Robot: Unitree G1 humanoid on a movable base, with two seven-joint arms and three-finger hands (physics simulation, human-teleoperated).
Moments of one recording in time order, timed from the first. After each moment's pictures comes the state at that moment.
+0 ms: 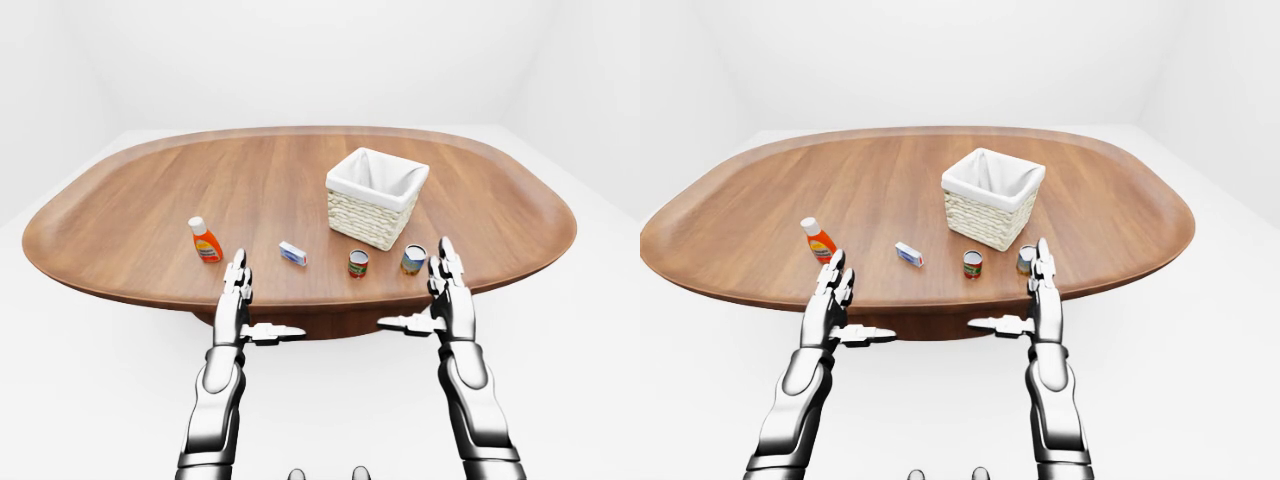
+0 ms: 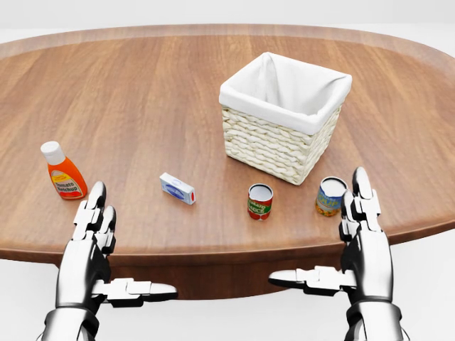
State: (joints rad) left arm 0.00 0.02 0.04 0.00 -0.02 0.00 -0.04; right arm 0.02 -0.02 -0.07 -0.05 0.02 -0.07 -0.04
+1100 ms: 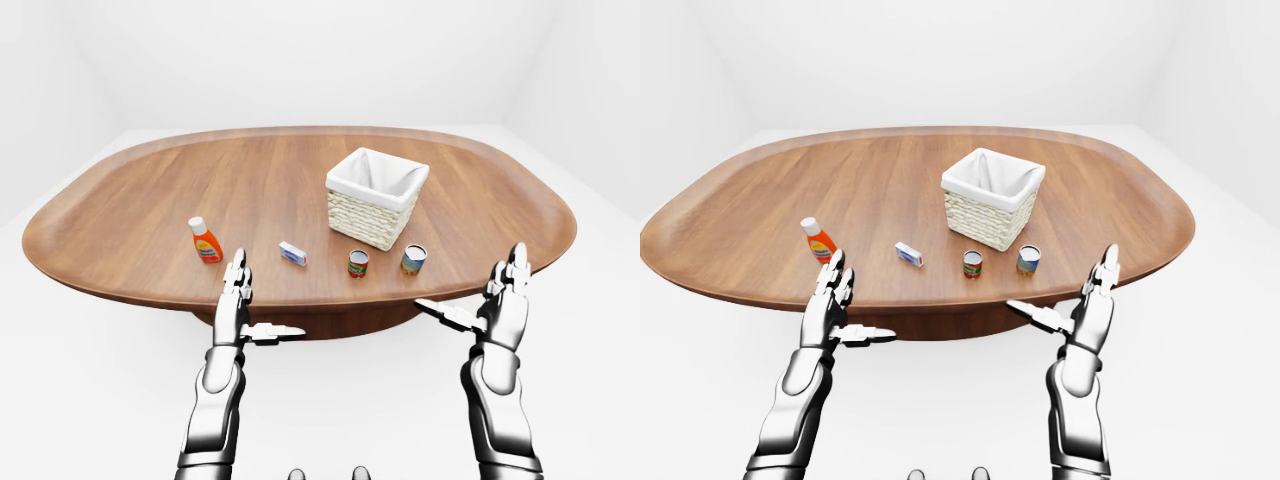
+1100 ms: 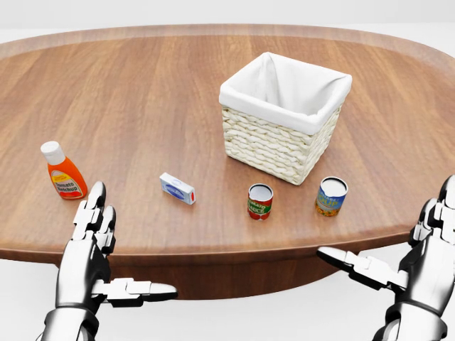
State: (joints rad) left arm 0.00 0.02 0.04 0.00 -0.02 0.00 -0.04; right arm 0.05 -0.02 -0.18 -0.11 0.00 -0.09 -0.32
